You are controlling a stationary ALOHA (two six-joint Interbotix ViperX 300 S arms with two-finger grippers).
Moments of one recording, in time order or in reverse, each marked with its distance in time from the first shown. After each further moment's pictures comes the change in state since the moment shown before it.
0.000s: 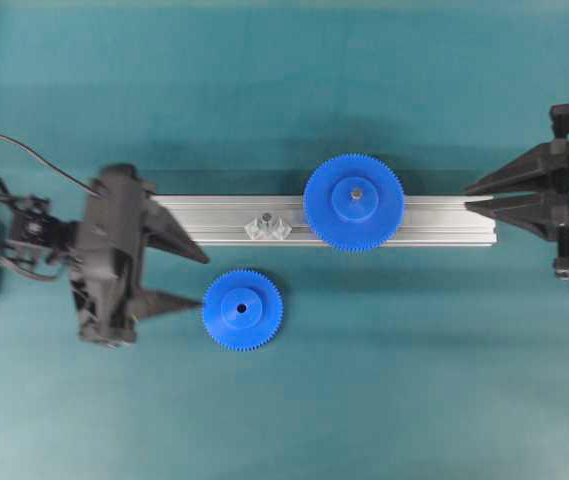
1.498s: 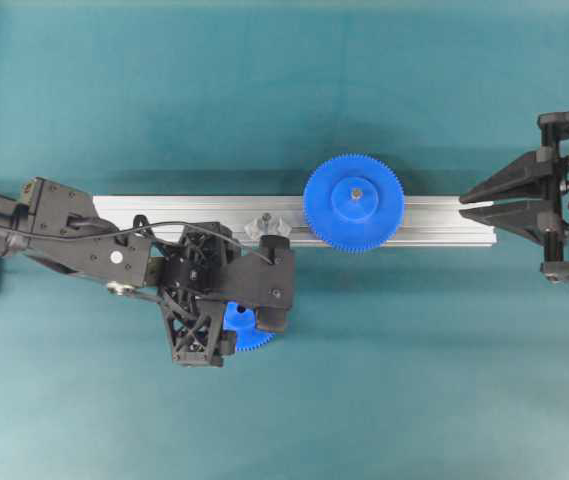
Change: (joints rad) left arm -0.009 0.474 -0.307 0.002 0.382 0.003; right arm -0.002 0.040 -0.002 0.002 0.058 0.000
